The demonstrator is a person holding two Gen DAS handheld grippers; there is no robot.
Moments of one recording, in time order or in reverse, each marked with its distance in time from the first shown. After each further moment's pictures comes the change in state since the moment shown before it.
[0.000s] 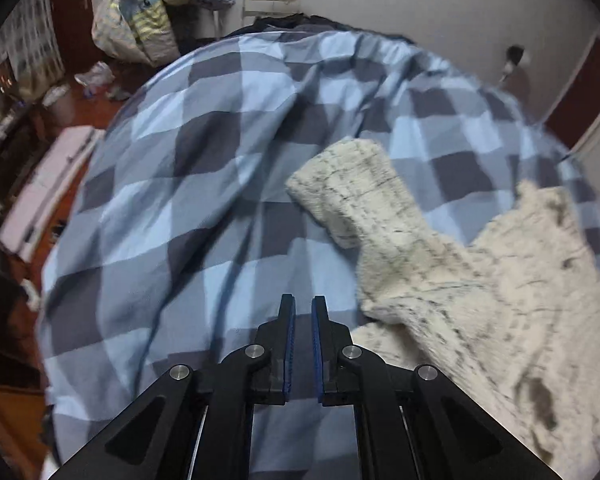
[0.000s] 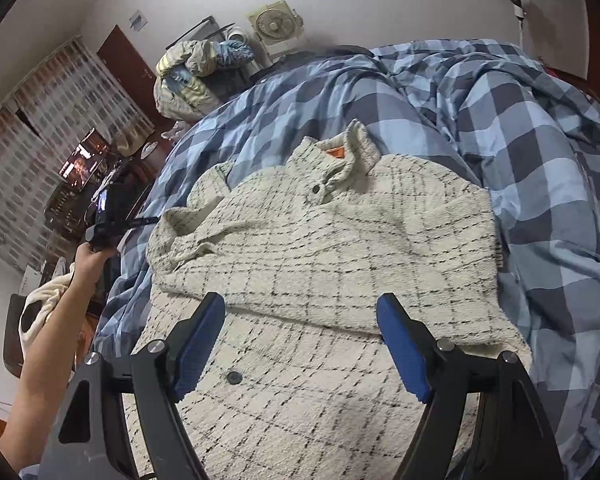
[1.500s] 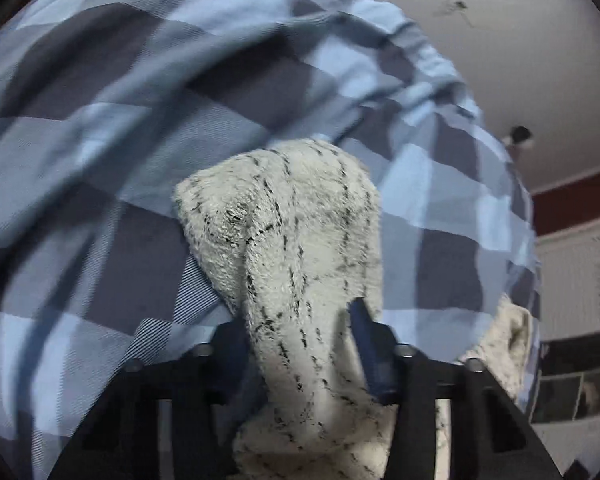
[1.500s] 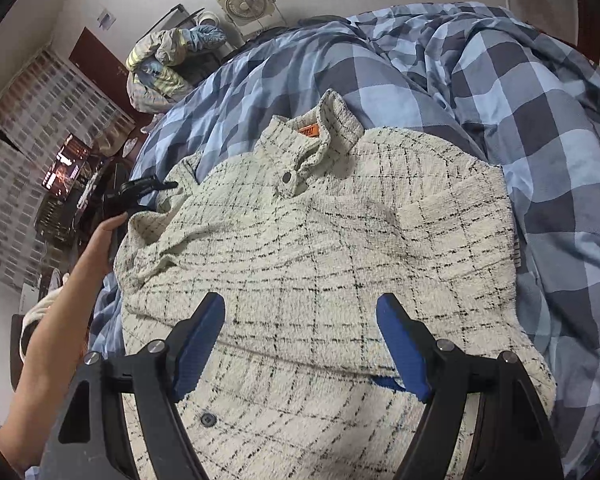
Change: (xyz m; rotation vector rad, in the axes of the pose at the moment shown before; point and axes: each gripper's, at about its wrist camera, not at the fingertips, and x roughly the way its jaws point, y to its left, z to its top) left arm 0.149 -0.019 0.069 -0.380 0.119 -0.329; right arm 0.055 -0.031 0.022 0.104 0.081 -0.012
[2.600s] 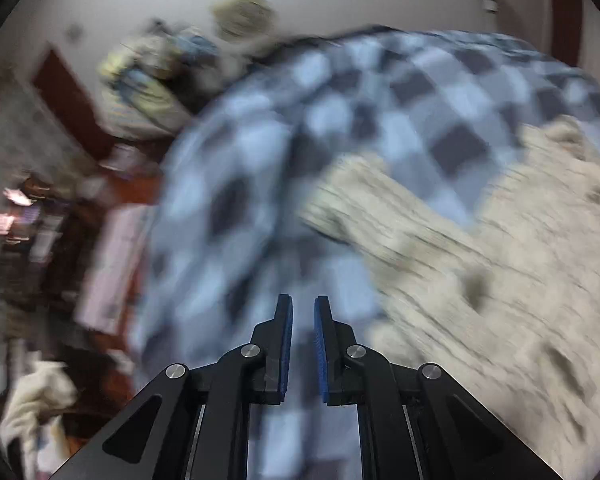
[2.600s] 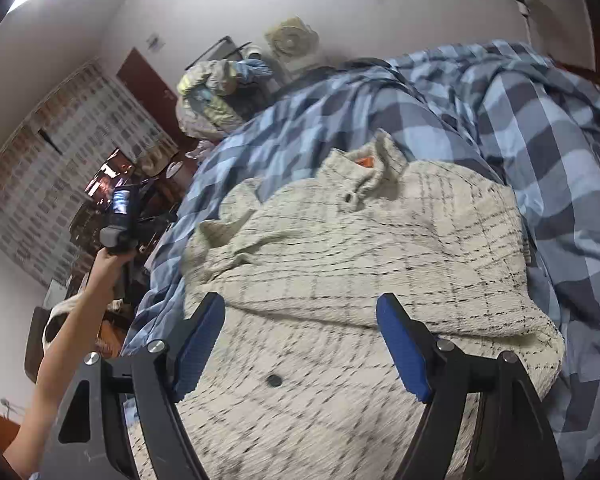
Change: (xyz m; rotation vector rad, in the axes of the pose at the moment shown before) left arm -0.145 -0.074 -0.112 0.650 -0.111 0.537; right arm -0.064 0.044 -0.043 -0.081 -0.161 0.120
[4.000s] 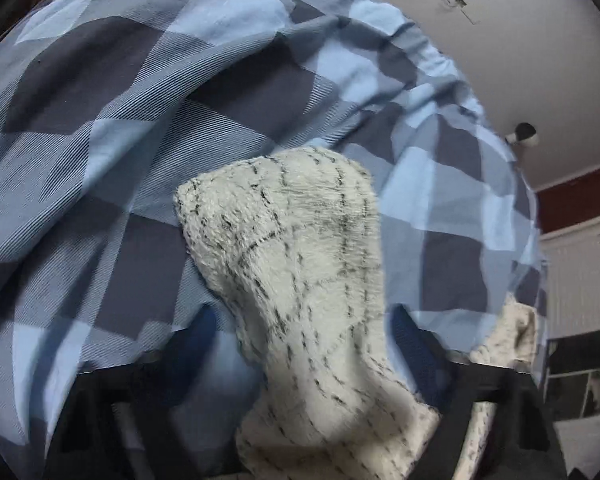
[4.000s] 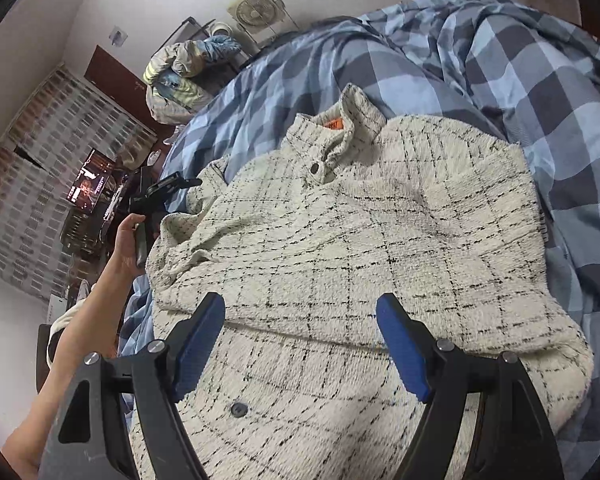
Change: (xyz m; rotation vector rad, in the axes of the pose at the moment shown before) left arm 0.189 0.043 0.059 -0.636 0.142 -0.442; right arm 0.059 -0.046 0.012 0.127 0.136 -0.017
